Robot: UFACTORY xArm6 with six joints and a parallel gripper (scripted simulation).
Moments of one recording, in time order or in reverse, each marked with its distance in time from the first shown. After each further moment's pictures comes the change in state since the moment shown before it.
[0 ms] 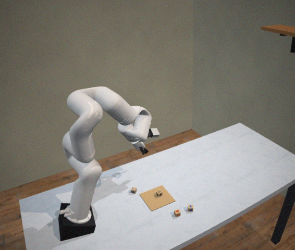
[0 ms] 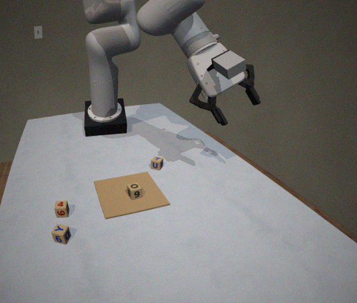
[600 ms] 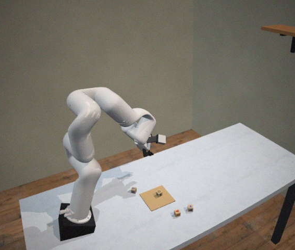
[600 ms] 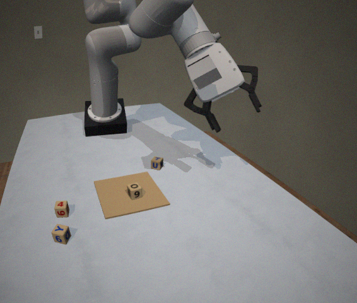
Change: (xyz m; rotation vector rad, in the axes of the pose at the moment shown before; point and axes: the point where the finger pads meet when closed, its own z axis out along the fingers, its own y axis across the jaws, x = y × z) arm 0.040 0.028 0.005 -0.077 0.116 0.404
